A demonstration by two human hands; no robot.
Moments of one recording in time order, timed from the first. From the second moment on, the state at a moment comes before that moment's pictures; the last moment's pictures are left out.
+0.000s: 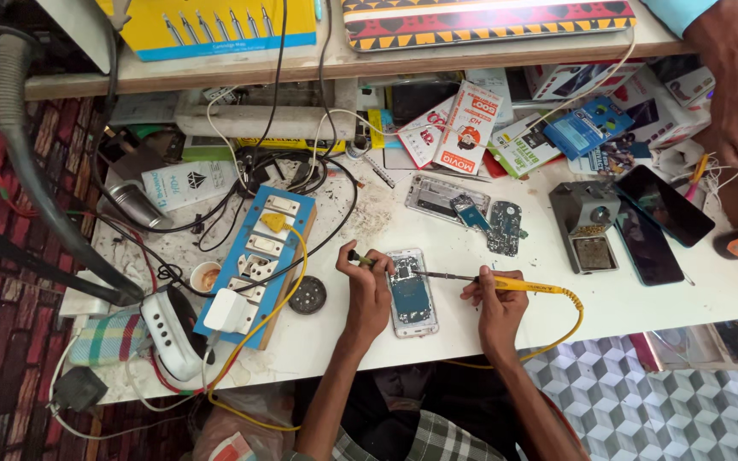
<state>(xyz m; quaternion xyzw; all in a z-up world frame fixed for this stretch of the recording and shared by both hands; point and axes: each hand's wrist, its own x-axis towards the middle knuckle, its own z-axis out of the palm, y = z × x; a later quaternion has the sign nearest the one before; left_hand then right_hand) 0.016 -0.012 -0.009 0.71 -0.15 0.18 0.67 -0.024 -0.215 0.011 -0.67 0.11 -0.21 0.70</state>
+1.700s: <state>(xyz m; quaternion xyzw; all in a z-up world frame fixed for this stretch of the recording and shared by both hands) 0.022 -0.020 -0.019 0.63 -0.10 0.13 0.76 -0.015 -0.211 0.012 -0.66 0.11 -0.23 0.71</state>
